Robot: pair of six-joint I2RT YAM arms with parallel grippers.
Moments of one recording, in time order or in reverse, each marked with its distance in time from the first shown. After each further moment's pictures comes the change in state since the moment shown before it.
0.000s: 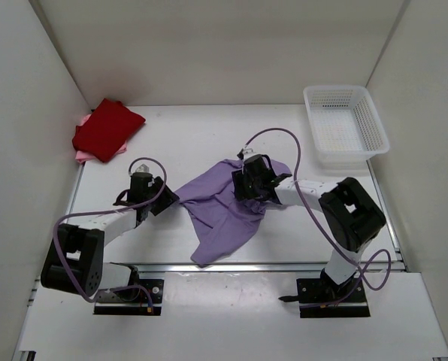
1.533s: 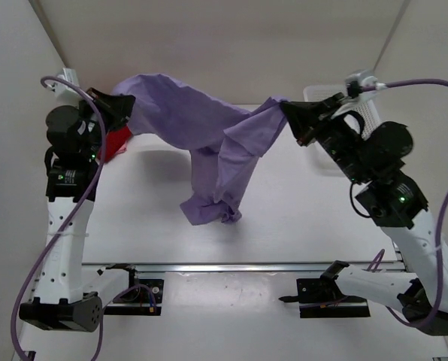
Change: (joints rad) left arm 0.175 -0.251 0.869 -0.292 0.080 0.076; right arm 0.059 -0.707 0.573 -0.249 0.092 -0.129
